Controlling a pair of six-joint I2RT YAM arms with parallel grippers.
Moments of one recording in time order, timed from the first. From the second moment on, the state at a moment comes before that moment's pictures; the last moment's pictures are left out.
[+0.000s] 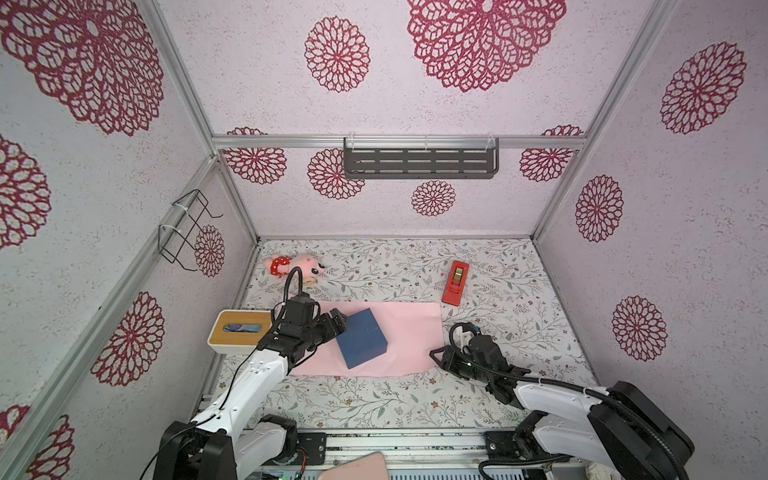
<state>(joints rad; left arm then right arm) -0.24 1.10 0.62 -0.33 0.21 -0.74 0.65 1.22 0.24 0.34 -0.22 1.02</state>
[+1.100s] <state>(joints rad) -0.24 1.09 0.63 -0.36 0.23 -0.72 0.26 1.03 0.25 -0.12 -0.34 0.82</state>
